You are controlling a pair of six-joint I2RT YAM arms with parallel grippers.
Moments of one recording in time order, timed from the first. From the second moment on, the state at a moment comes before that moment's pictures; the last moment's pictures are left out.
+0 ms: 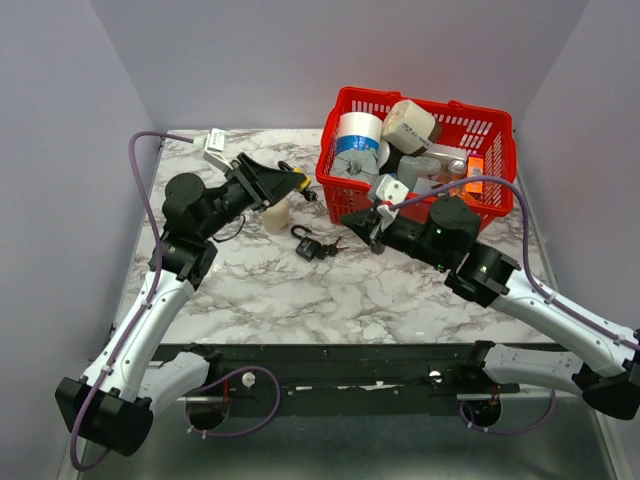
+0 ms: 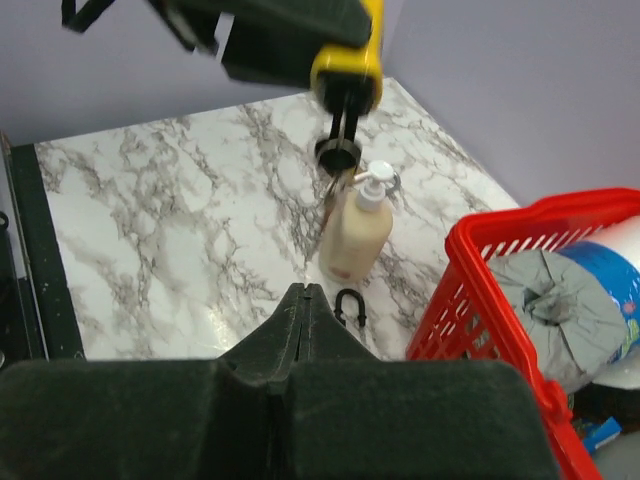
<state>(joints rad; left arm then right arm) -0.33 0.98 0.99 0.12 0.46 -1.02 0.92 1.03 1.05 -0.06 -0.13 -0.20</state>
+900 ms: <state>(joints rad) -0.31 0.99 0.93 0.24 0.44 -1.07 0.92 1.26 1.32 -0.06 -0.08 -0.17</state>
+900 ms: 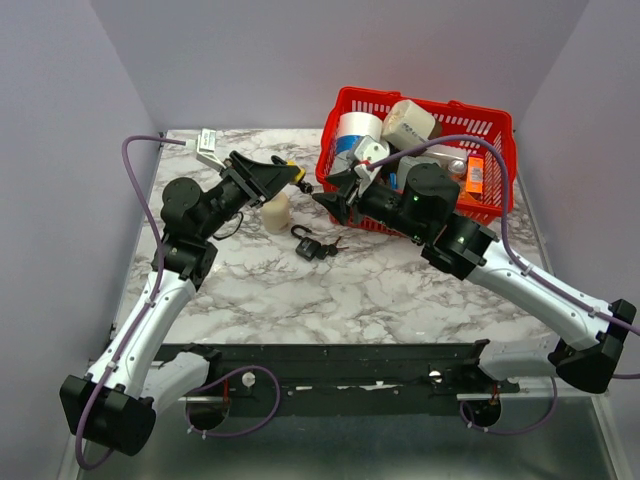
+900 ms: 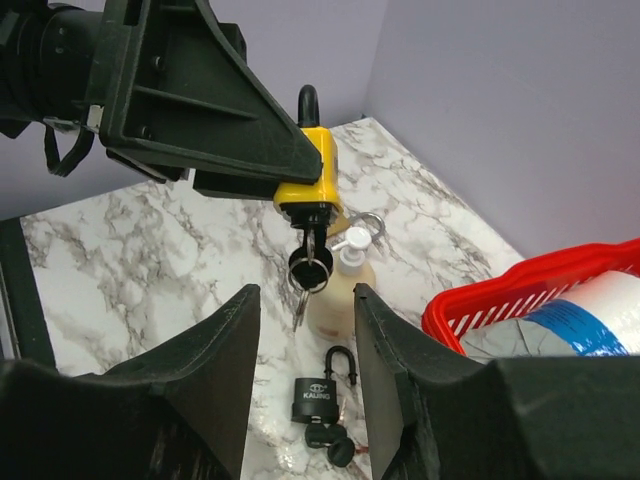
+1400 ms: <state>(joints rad) -0.33 0.99 0.92 0.26 0.44 -1.09 0.92 1.34 1.36 -0.05 -0.10 -0.19</state>
